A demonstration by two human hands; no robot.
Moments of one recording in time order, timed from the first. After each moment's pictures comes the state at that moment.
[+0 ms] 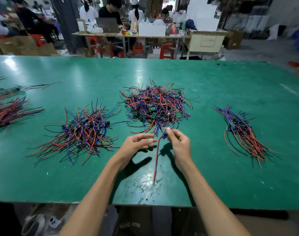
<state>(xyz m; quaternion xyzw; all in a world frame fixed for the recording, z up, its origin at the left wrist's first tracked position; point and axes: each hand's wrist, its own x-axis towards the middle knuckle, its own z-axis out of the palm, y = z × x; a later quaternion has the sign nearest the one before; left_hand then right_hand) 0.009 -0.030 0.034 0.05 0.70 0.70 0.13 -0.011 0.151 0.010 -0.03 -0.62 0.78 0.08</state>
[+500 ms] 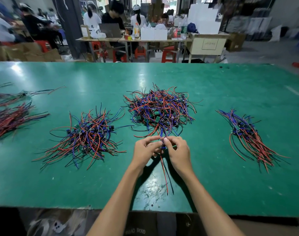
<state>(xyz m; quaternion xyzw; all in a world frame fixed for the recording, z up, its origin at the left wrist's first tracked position) 0.009 0.008 0.032 -0.06 0.66 0.74 0.02 -0.005 0.146 0.001 0.03 -0.83 0.53 0.16</state>
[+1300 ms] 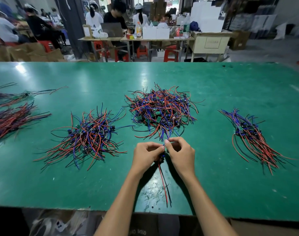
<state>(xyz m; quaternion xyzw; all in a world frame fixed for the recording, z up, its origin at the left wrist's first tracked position) 0.012 0.012 0.020 -0.06 0.73 0.69 -0.01 -0.002 0.148 0.001 -0.04 -0.81 0.56 0.16</state>
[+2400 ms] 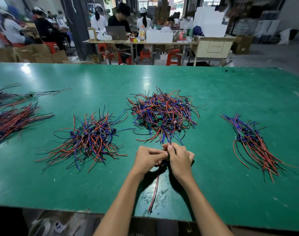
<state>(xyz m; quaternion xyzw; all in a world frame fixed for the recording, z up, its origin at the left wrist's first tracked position) 0.014 0.013 0.032 -0.07 0.72 0.69 0.06 -0.004 0.143 0.003 0.00 -0.88 0.47 0.09</state>
